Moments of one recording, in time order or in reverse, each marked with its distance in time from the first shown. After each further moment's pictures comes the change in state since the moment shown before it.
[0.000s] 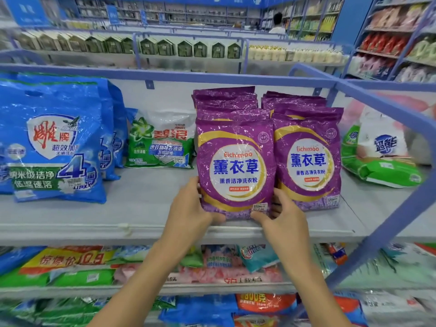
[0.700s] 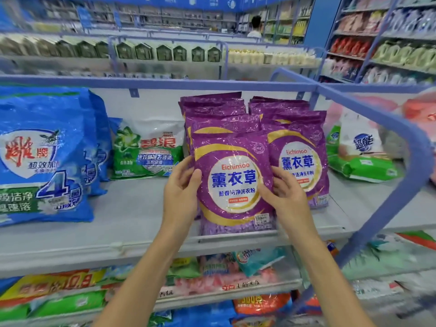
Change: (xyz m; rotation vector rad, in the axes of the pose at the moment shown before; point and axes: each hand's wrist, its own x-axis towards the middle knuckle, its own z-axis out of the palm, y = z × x) left_hand 0.036 0.017 -0.005 -0.784 0.112 -0.051; right_hand 0.029 -0.021 -0.020 0.462 -0.036 0.109
